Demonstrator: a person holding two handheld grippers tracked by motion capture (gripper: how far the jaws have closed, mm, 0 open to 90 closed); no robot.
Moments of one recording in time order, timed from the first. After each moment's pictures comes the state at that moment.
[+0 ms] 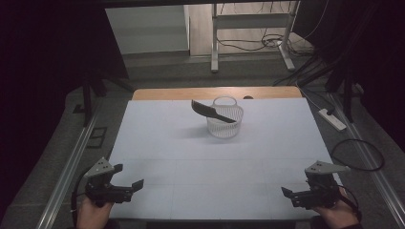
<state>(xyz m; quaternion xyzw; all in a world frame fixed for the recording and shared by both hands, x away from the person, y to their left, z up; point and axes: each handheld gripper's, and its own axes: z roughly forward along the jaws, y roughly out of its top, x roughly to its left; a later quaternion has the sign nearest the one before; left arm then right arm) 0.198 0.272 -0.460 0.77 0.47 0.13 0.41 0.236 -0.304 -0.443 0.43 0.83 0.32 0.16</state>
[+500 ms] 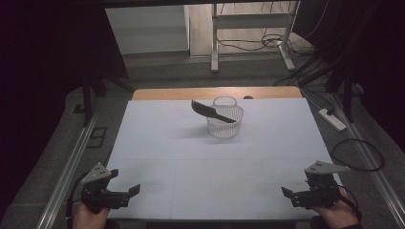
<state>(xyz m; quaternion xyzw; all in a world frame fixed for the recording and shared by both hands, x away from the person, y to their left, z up) 0.185 0.275 -0.462 0.77 0.49 0.14 0.39 0.236 -0.303 -0.443 0.43 0.83 0.32 0.17</state>
